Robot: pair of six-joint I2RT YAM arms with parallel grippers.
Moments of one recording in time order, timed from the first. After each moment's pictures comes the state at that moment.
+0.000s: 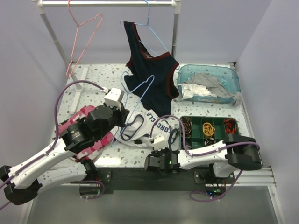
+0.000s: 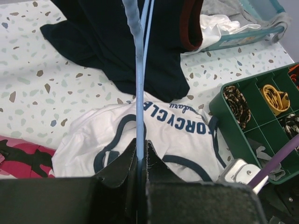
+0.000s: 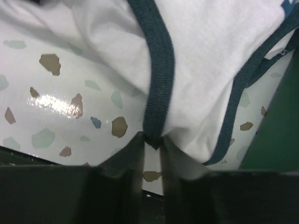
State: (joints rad) left arm -0.95 0.85 1.00 -0.54 -0.45 -0.37; right arm 1.53 1.51 0.77 -0.54 0.76 1.00
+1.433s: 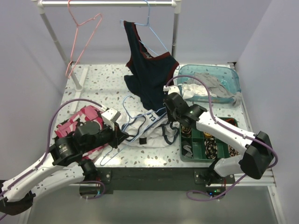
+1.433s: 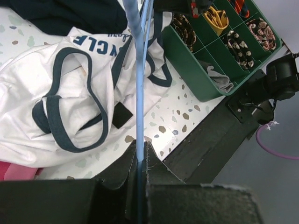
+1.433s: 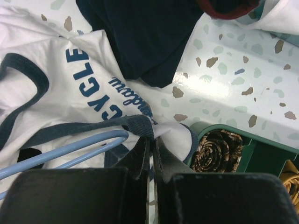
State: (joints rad) left arm -0.95 0.58 0.80 -0.66 -0.05 -0.43; right arm 0.79 1.37 1.08 -0.58 0.39 0.38
